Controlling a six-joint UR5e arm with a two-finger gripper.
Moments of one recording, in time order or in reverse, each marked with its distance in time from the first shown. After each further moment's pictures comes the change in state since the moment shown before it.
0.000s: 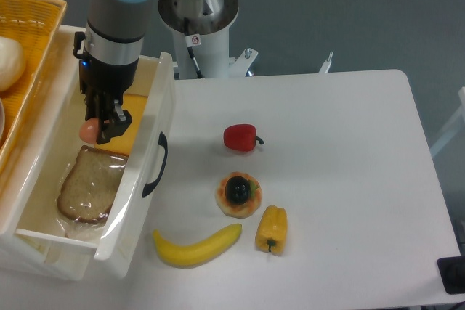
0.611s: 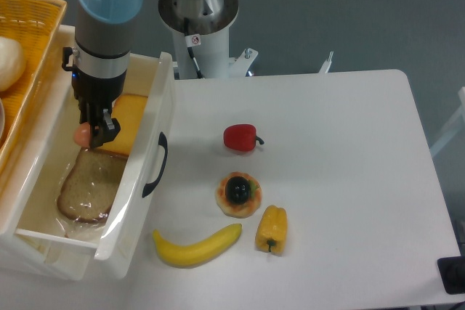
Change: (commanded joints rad) arm -0.022 -0.026 -0.017 0.005 0.000 0.000
